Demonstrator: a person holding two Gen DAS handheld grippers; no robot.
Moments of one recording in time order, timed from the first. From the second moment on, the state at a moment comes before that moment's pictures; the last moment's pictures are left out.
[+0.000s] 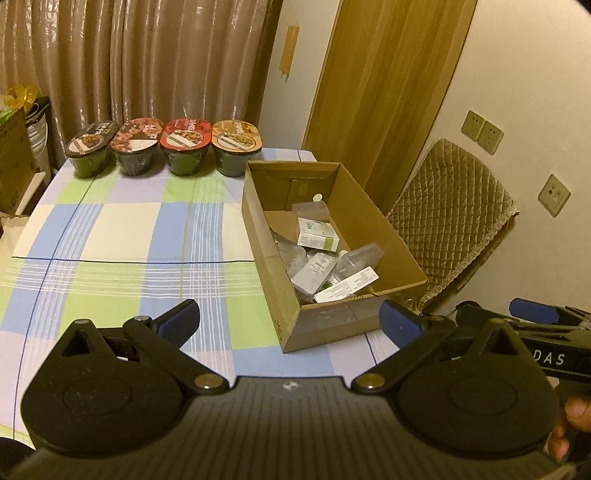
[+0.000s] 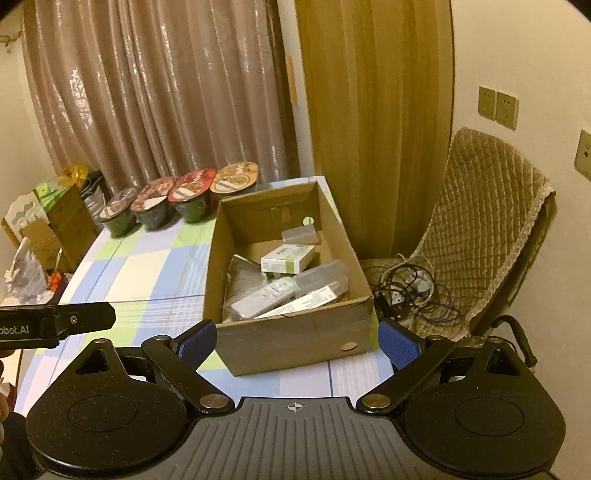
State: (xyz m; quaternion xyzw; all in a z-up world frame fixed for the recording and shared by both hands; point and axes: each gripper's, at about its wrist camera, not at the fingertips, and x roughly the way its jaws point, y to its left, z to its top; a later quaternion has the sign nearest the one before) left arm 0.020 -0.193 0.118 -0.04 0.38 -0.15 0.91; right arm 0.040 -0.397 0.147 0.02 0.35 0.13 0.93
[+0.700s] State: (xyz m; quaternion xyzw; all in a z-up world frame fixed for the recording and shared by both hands) left arm 0.017 -0.194 0.124 -0.04 0.37 -0.14 0.92; right arm 0.038 -0.393 0.151 0.01 0.36 0.13 0.92
